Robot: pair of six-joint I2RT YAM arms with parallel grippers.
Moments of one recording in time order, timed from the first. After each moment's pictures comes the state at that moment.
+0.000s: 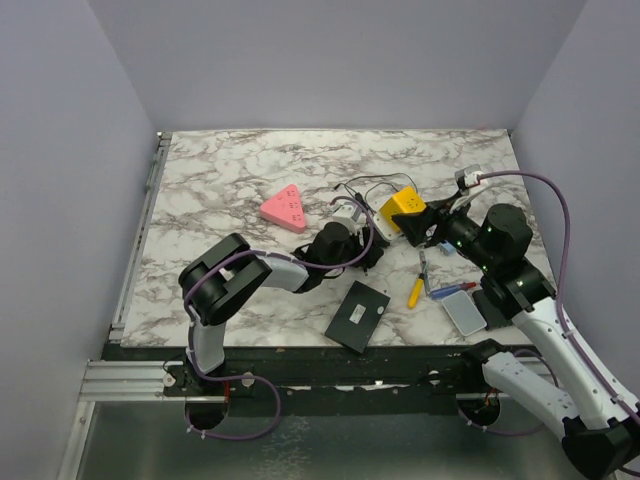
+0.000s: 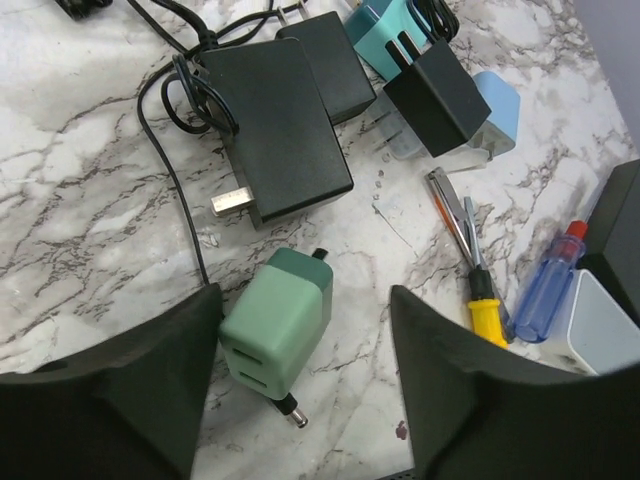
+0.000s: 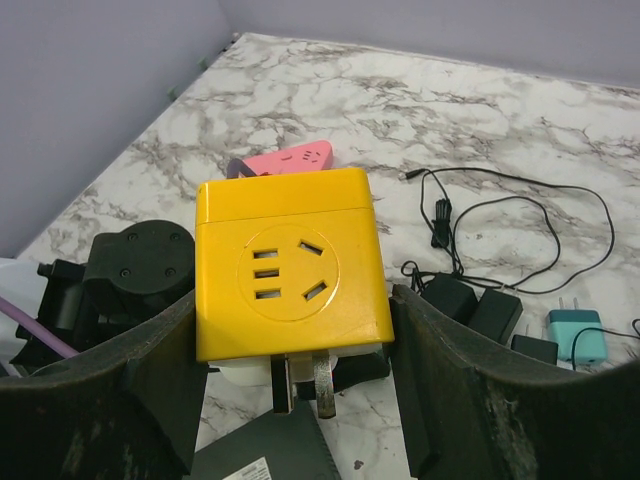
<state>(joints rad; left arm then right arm) -0.86 1.90 0.88 0.65 -0.02 -0.60 0.42 0.79 0.82 -0.12 -0.23 0.22</state>
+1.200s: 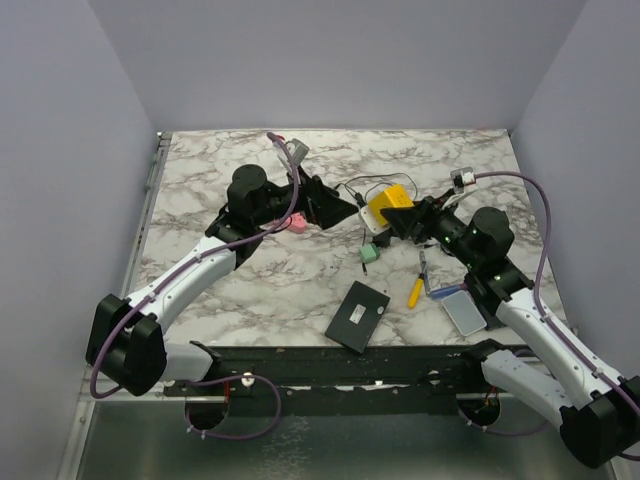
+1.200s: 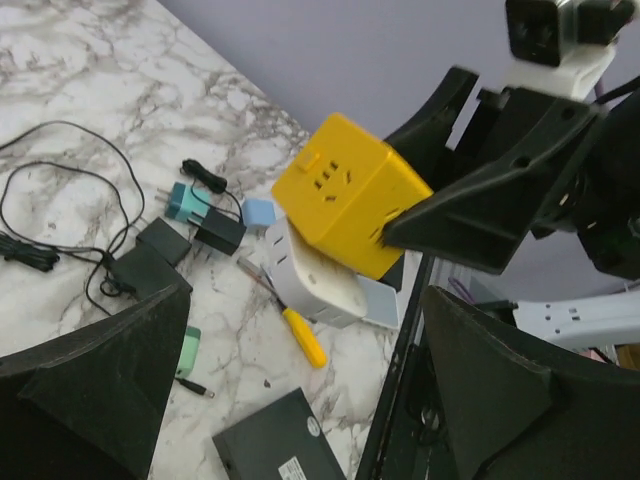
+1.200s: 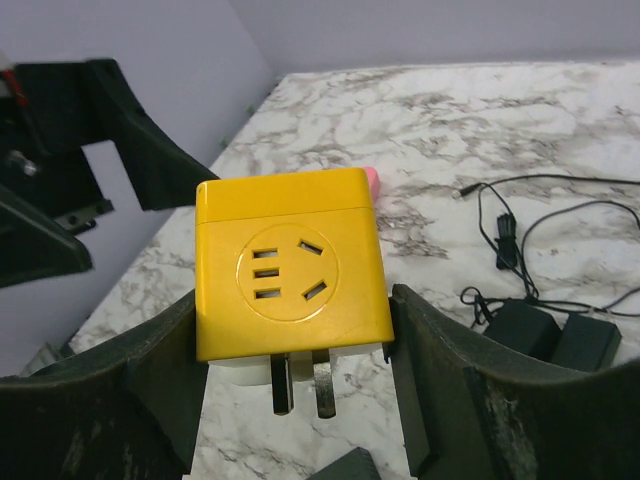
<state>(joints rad) -0.53 1.31 1.00 0.34 0.60 -0.55 0.42 0.88 0.68 0.16 -0.22 0.42</state>
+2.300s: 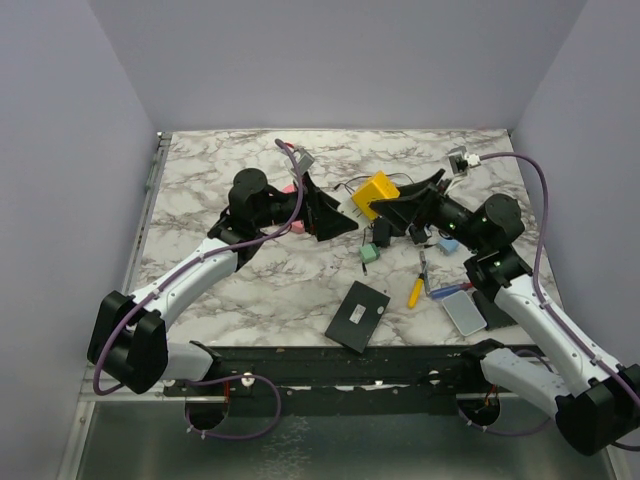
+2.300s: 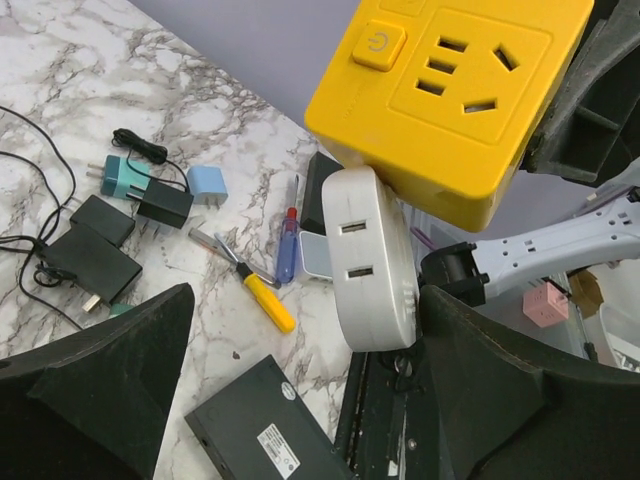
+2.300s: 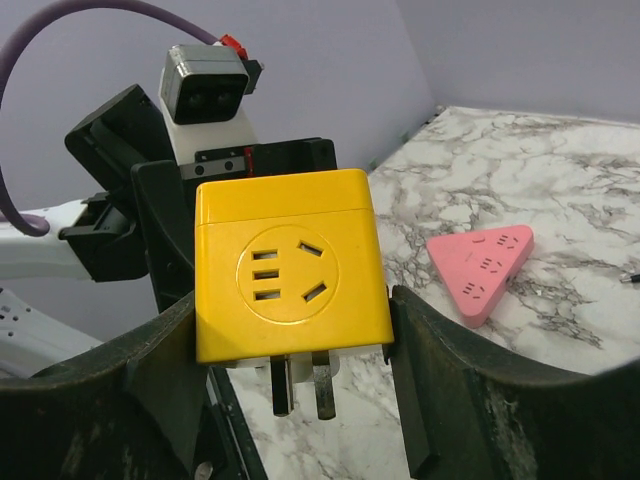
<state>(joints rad) -0.52 1.32 0.94 0.39 0.80 -0.55 0.41 0.96 0.79 0.37 -0.55 0.59</state>
